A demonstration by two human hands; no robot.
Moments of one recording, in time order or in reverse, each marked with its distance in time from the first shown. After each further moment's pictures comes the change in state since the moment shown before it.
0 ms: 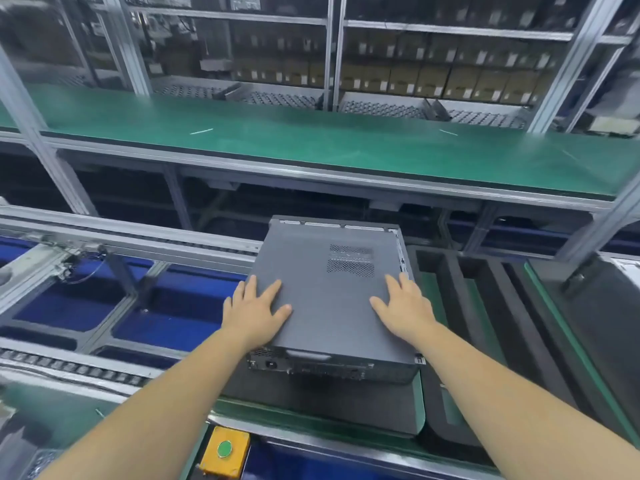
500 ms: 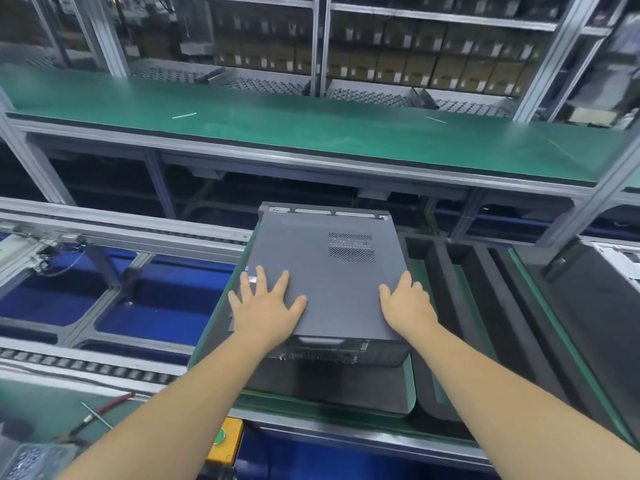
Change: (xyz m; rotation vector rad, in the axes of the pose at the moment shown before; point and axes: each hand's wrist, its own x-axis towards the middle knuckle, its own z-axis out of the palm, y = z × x) left_hand -0.017 0.038 0.026 0.030 0.032 0.003; right_hand -0.017 0.006 0.012 0.121 0.041 0.282
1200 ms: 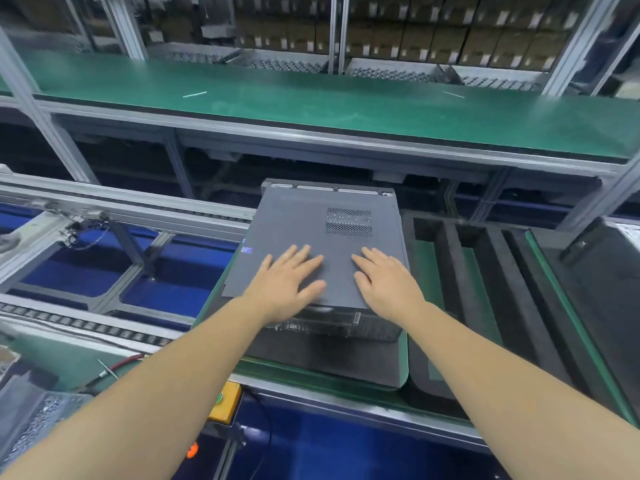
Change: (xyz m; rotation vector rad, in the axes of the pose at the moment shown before) left_hand -0.019 0.025 -0.008 0.006 -0.011 0.436; right_hand -0.001 0.015 0.009 -0.184 0.055 -0.691
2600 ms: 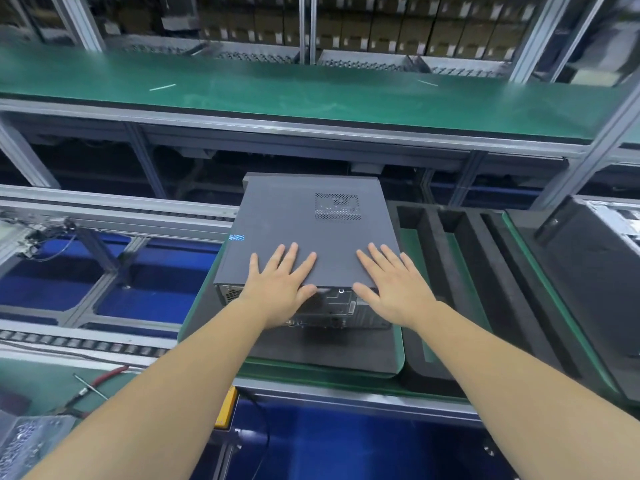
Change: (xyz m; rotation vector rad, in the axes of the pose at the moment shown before) left_hand 0.005 -0.006 0.024 0.229 -0.046 0.020; right_hand -0.035 0.016 0.006 -0.149 -0.078 0.049
